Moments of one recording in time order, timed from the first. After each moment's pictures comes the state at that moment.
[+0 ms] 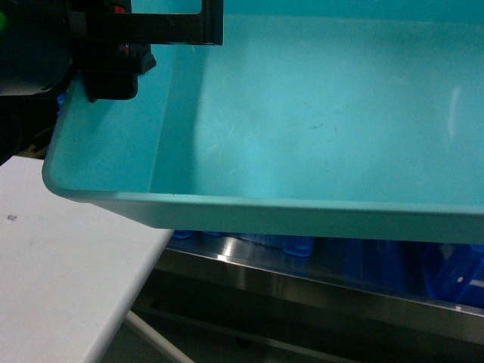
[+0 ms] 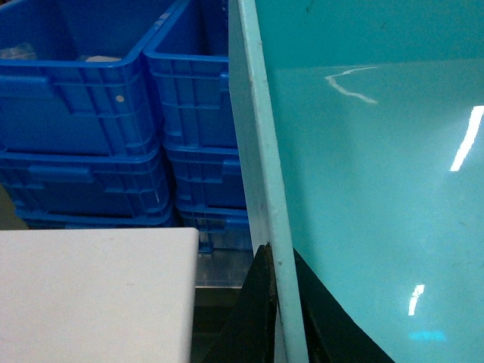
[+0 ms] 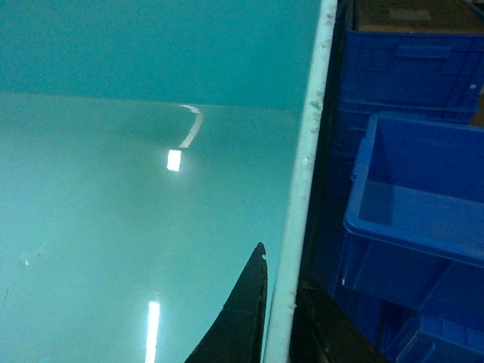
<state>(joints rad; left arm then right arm) -0.52 1.31 0.71 0.38 -0.30 -0.07 0.05 1.24 0.57 0.52 -0.14 0.04</state>
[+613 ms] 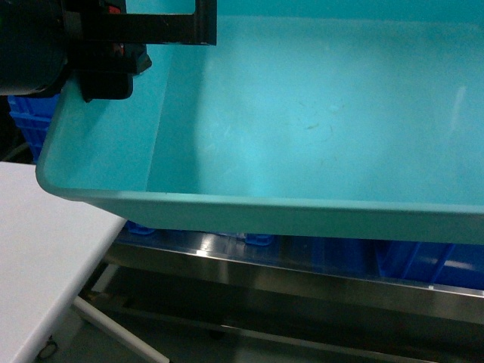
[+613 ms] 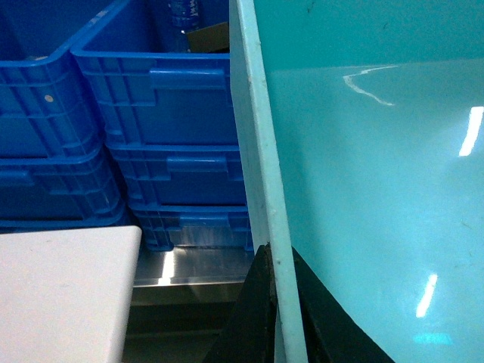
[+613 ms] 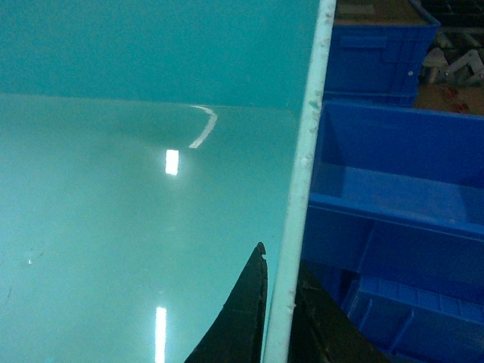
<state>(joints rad) -0.52 1.30 0.71 0.38 -0.30 -0.07 0.05 1.24 0.57 0.53 -0.14 0.04</state>
